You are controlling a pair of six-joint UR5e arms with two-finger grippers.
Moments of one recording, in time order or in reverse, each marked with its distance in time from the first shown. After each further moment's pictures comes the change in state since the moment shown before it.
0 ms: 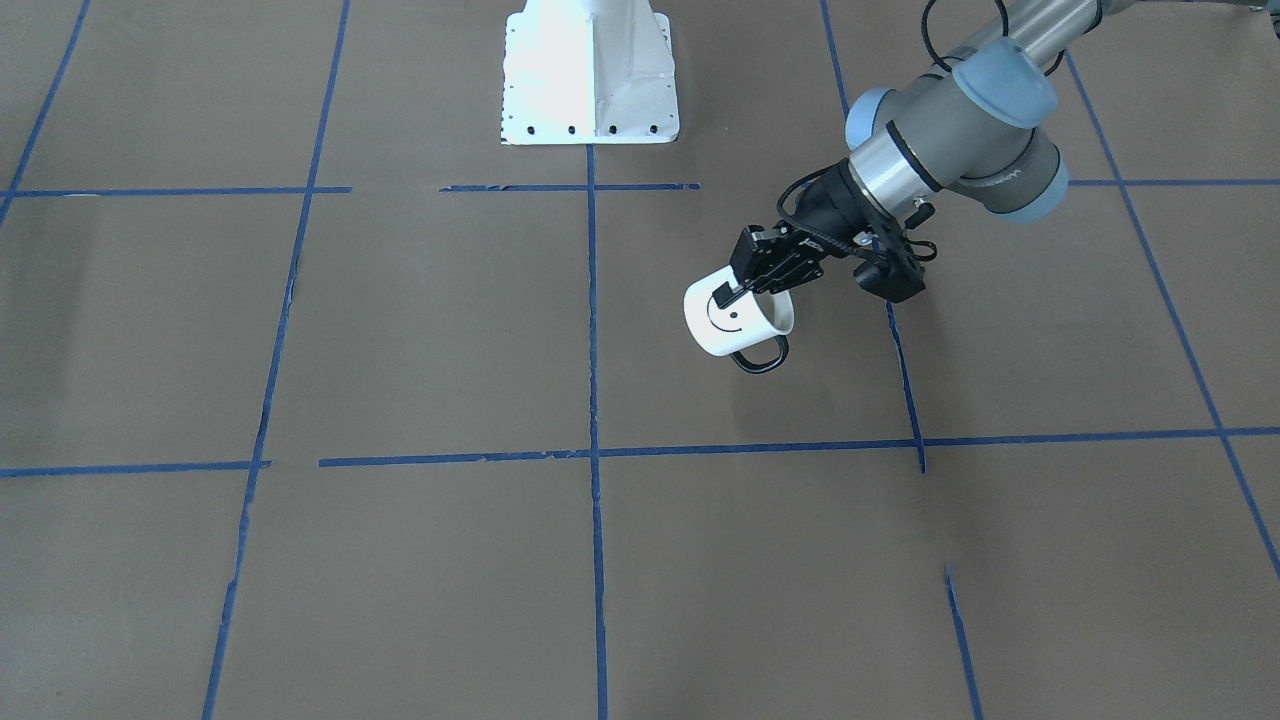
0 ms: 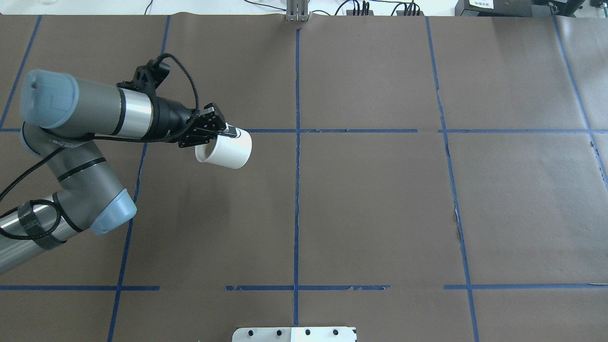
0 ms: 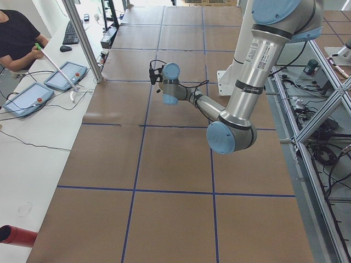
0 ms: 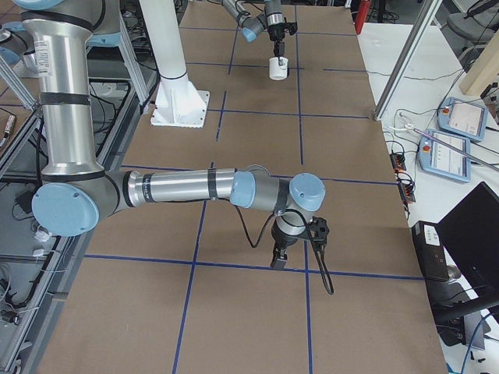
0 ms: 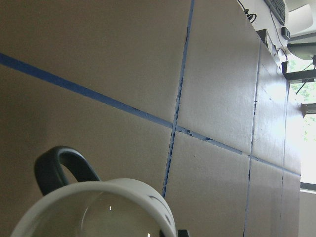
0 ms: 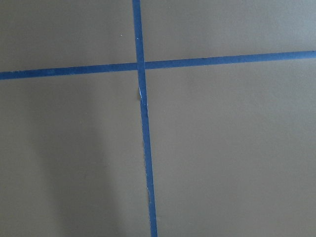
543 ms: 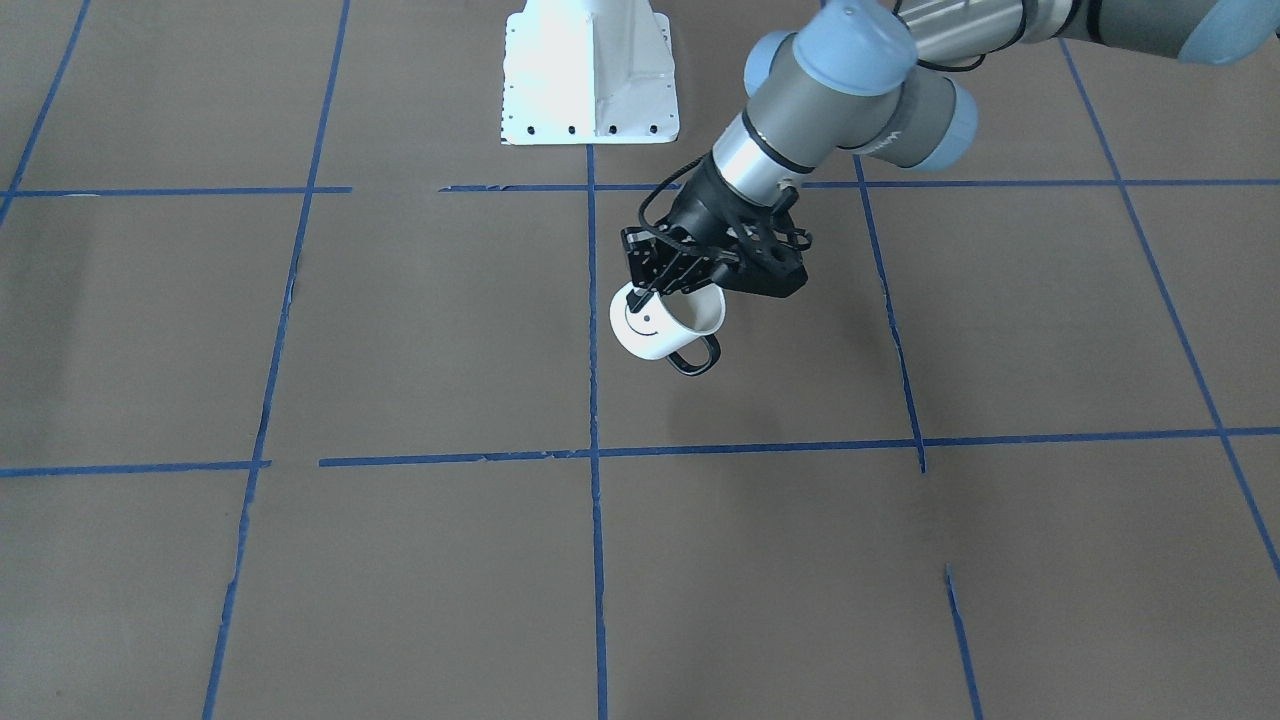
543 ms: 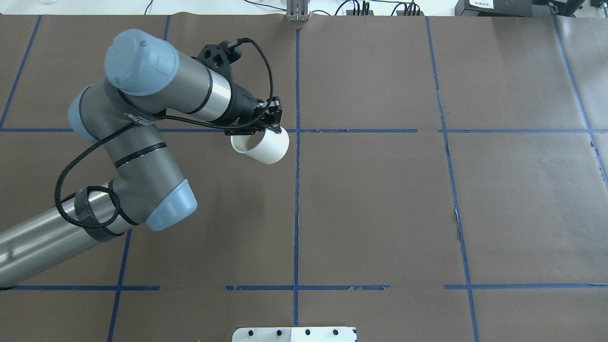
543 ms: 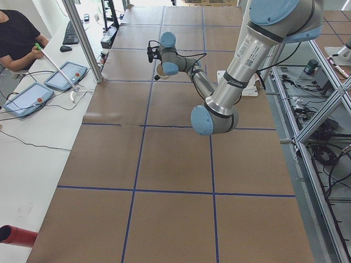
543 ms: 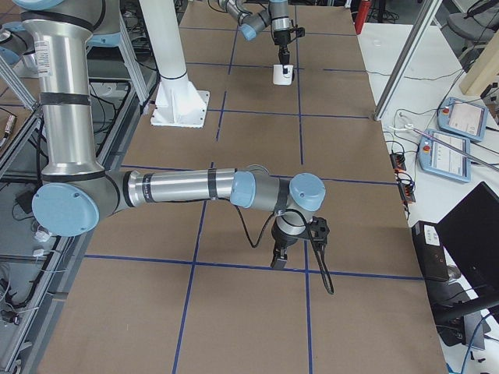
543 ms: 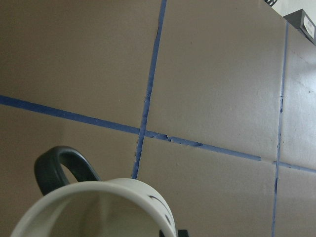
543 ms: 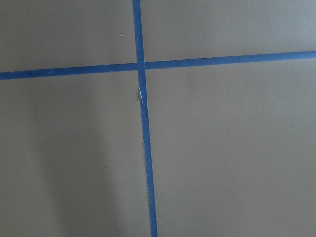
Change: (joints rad) left arm 0.075 -0.255 -0.013 0.536 0.076 0.210; right arm 0.000 0.000 0.000 0.000 0.000 0.000
